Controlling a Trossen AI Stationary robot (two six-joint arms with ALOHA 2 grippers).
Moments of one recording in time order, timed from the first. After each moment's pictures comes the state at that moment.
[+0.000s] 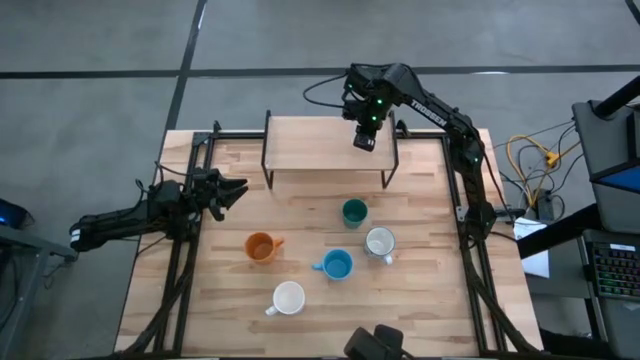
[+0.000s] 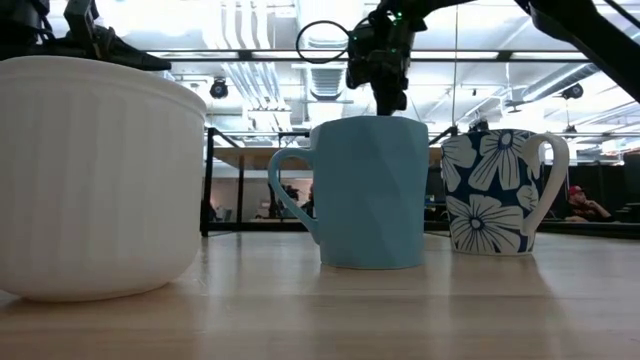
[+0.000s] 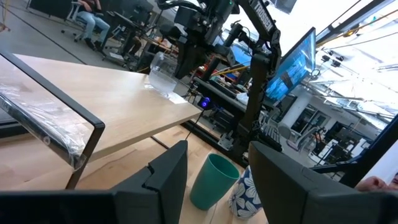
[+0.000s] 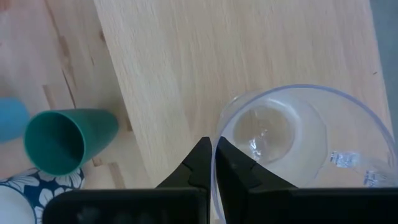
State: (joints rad) left arm 0.20 0.10 0.11 0.04 -0.13 -0.52; right arm -0.62 2.11 2.27 -1.56 -0.20 -0.33
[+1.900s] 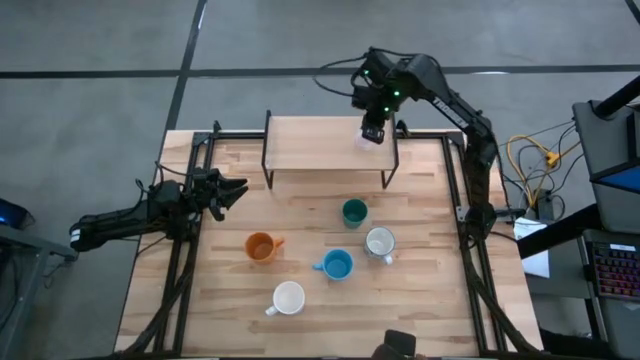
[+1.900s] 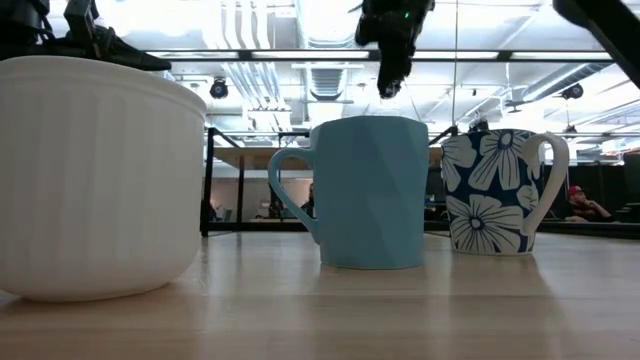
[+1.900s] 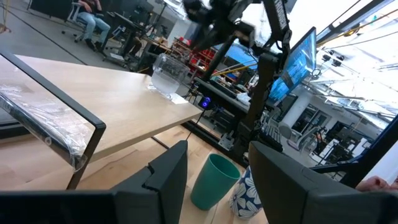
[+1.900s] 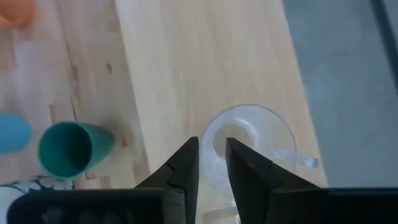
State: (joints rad) left arm 0.20 0.10 0.11 0.04 -0.13 -0.51; right arm -0.61 1.97 2.35 -1.54 -0.17 -0.38
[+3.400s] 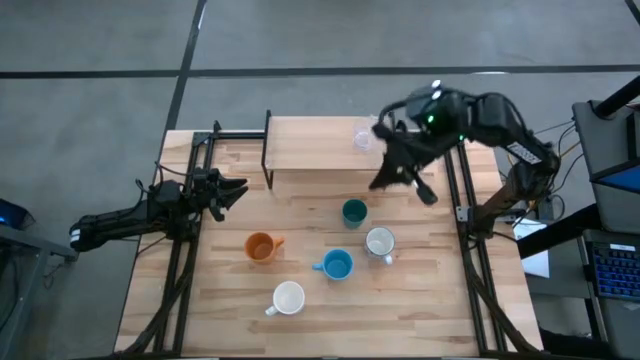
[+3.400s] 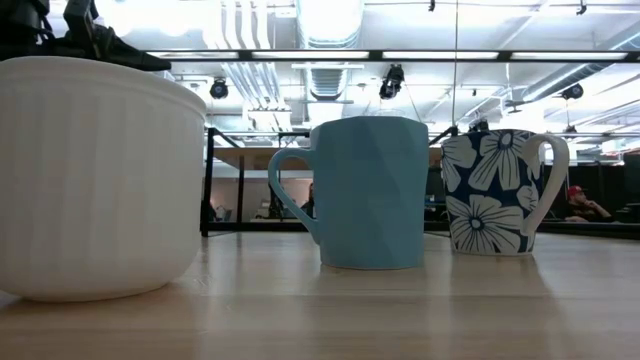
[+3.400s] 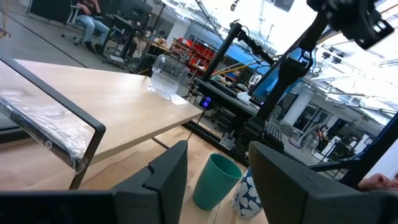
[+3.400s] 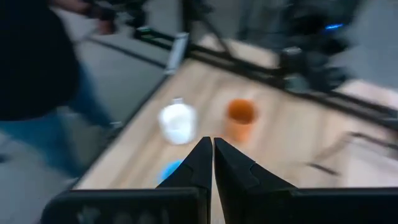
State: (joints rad) left arm 0.20 0.10 0.11 0.04 -0.13 -0.49; right arm -0.10 1.58 2.19 -1.29 -0.53 -0.37
